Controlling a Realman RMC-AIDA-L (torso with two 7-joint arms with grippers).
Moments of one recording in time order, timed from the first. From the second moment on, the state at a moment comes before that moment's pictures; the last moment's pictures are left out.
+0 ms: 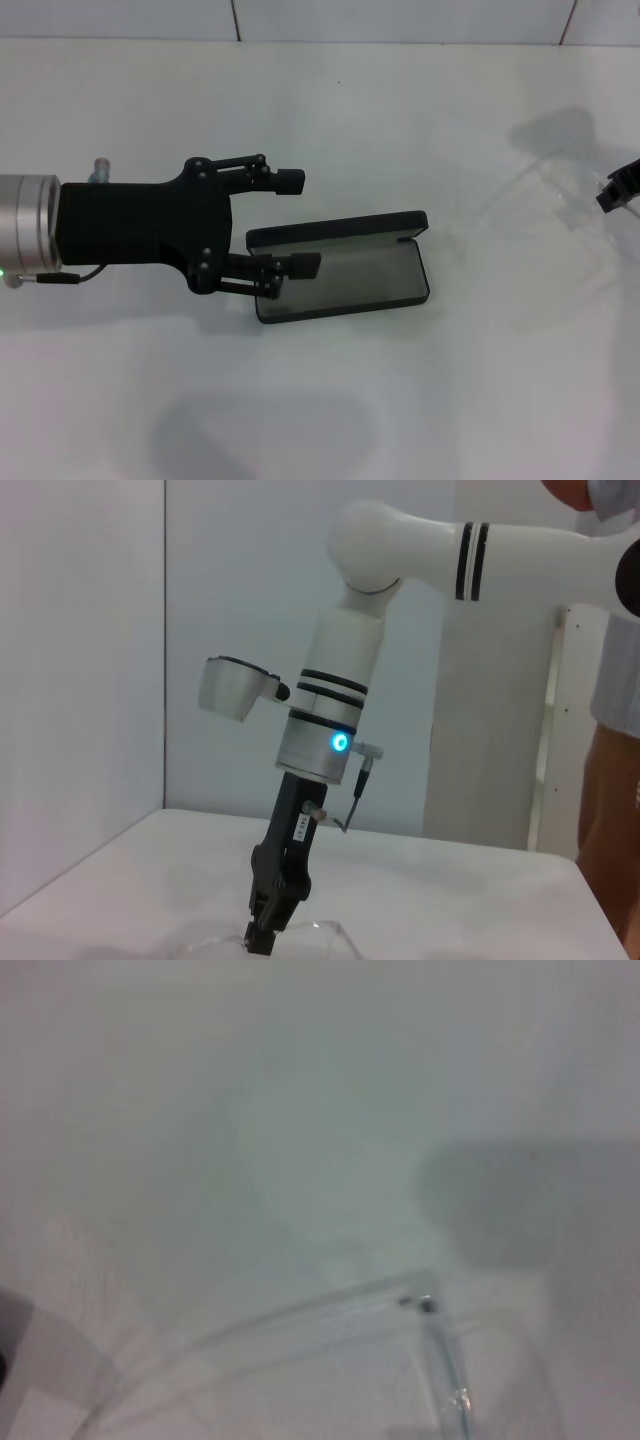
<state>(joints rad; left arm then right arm) -0.46 -2.09 0.88 0.90 1.81 1.81 -1.34 0.85 1.97 -0.96 -0.87 -2.78 -1.43 2.53</state>
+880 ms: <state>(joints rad) -0.43 -2.09 0.87 0.88 1.72 1.81 -1.32 0.68 1.98 -0.96 -1.13 -2.58 -1.43 2.48</state>
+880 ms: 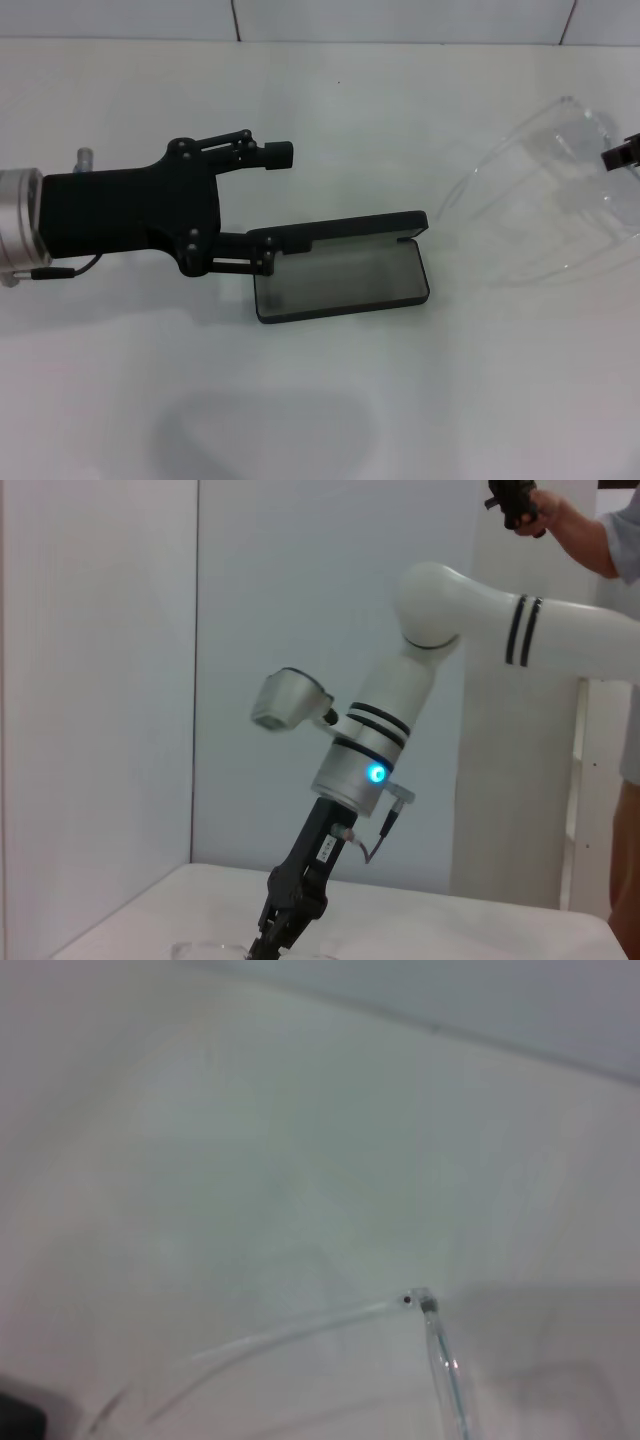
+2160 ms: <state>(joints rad) -0.43 -2.09 0.88 0.88 1.46 1.78 -1.41 0.55 2.01 -0.75 -0.61 -1.58 -1.44 1.88</state>
